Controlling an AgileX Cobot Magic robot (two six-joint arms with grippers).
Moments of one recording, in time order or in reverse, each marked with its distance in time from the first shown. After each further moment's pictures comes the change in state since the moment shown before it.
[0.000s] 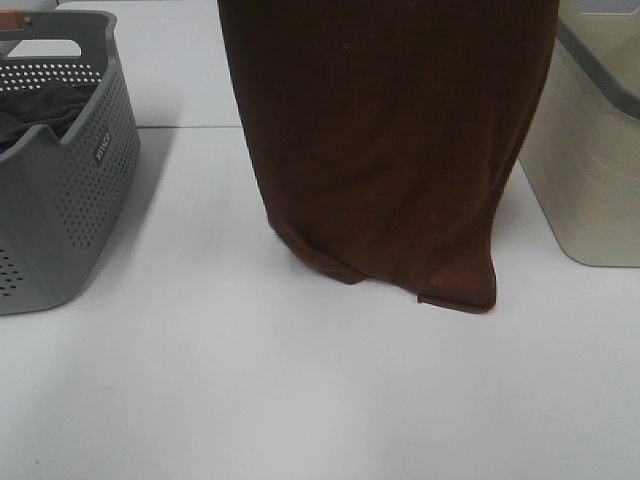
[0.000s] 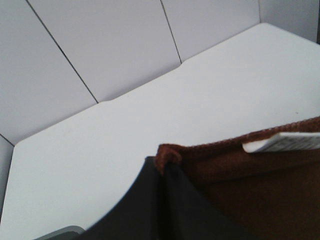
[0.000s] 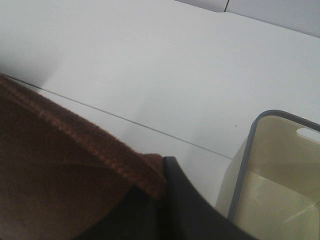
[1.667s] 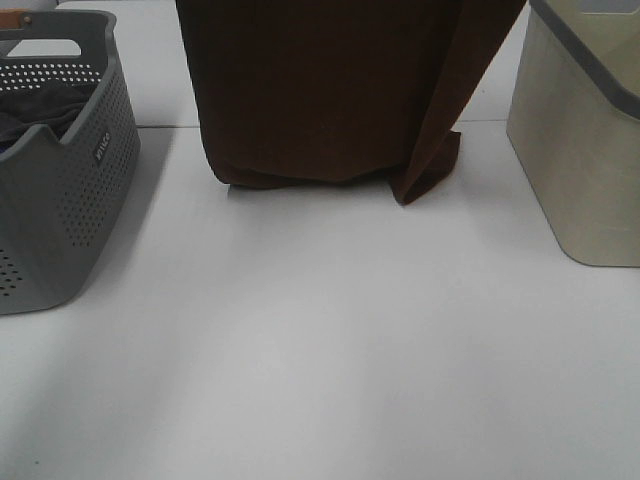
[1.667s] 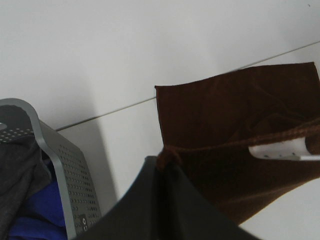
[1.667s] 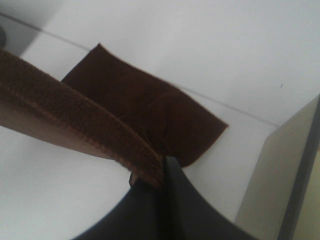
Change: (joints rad) left arm 0.201 0.122 0.009 -0.333 0.249 0.009; right arm 0.010 0.160 0.020 0.072 0.076 -0.051
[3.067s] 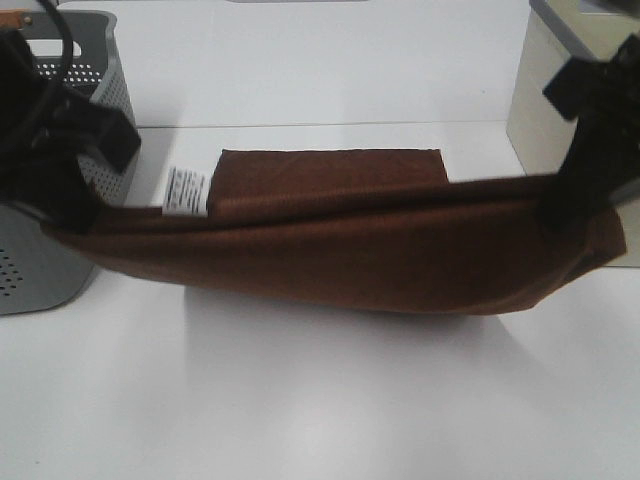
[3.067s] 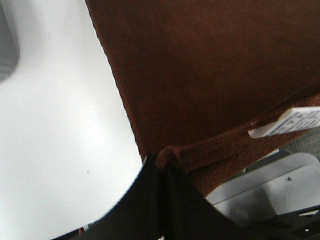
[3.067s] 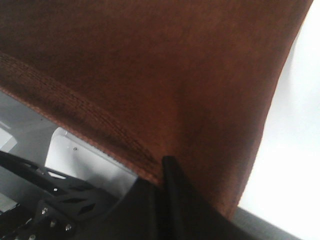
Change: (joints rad) left arm -0.205 -0.757 1.272 -0.186 -0.078 -0.216; right arm 0.002 -0.502 0.878 0.274 0.193 0.076
